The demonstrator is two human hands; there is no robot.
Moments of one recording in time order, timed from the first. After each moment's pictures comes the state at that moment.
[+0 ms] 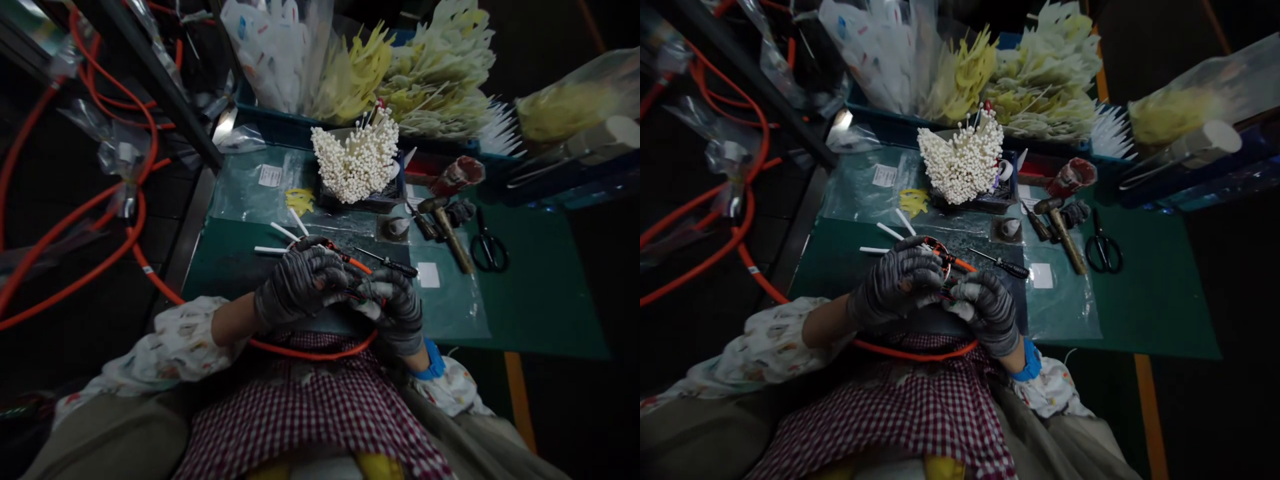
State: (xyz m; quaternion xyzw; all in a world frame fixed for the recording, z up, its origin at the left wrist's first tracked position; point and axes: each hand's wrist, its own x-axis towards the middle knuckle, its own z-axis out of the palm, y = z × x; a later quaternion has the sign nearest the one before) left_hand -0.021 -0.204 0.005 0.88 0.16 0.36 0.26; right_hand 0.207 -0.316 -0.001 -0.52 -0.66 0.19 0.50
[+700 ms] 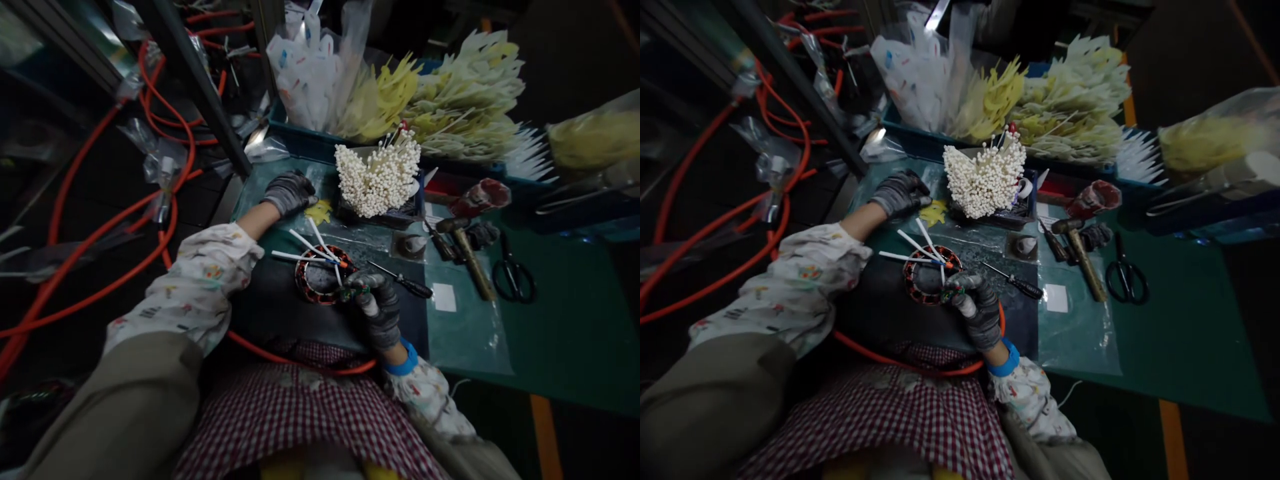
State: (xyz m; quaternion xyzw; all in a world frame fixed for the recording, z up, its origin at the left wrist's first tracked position) left_hand -0.032 -0.012 -0.011 0.82 0.55 0.00 0.18; right_hand 0.161 -0.288 -0.044 -0.46 -0.42 0.45 0.63
